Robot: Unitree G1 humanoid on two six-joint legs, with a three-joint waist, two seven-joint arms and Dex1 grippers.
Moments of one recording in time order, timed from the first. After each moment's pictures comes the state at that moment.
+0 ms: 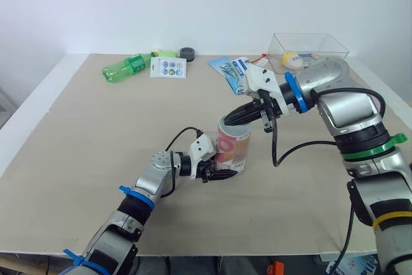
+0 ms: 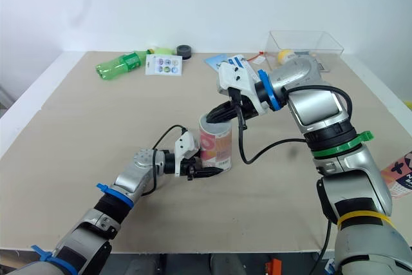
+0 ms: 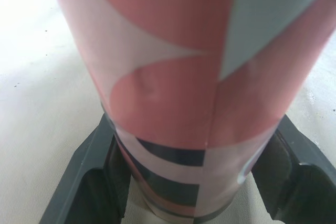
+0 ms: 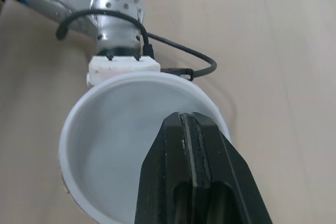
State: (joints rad) left arm -0.56 0.13 -0.31 0.44 -0.16 0.09 -1.03; right arm -1.04 -0.70 0.35 0.16 0.14 0.51 1.48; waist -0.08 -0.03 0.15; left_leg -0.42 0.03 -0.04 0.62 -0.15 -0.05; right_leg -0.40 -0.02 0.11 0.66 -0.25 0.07
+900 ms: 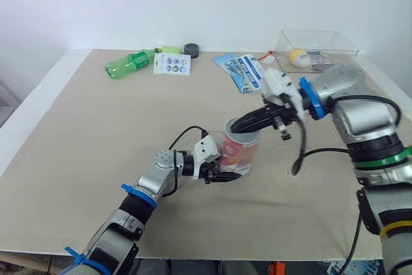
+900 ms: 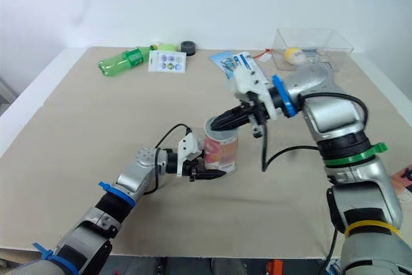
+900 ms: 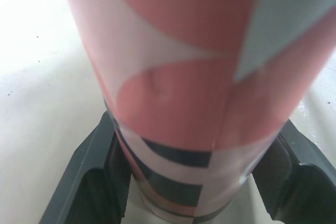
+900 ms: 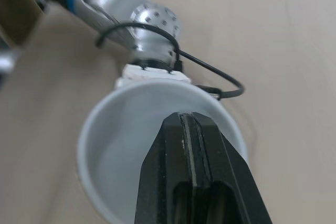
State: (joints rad) left arm -0.57 0.13 -0.33 0.43 -0.15 0.05 -1.06; right arm -0.96 -0.76 0.25 0.10 0.30 0.51 1.57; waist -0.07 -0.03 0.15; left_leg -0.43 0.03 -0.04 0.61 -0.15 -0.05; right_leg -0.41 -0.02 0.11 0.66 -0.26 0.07
